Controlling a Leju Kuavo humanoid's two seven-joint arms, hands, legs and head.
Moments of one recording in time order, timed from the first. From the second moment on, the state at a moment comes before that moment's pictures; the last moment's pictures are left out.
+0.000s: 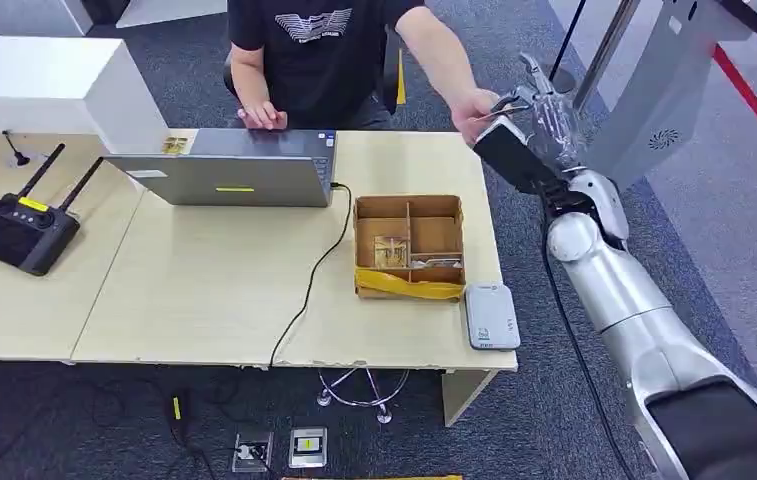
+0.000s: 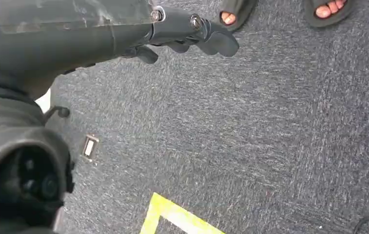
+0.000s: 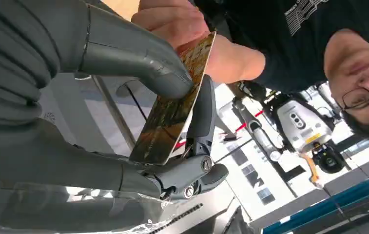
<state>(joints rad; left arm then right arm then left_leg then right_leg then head) -0.18 0.36 -1.18 -0.17 1.22 0.12 -0.09 -0.89 -0.21 0.51 -0.72 0.40 -0.21 -0.35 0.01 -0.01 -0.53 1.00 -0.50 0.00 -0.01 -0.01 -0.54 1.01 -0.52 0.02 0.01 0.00</state>
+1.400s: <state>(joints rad) -0.17 0.35 -1.20 -0.18 1.26 0.18 0.02 -0.74 -0.48 0.54 -0.61 0.23 -0.19 -0.35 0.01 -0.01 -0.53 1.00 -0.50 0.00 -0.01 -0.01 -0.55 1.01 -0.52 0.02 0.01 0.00</state>
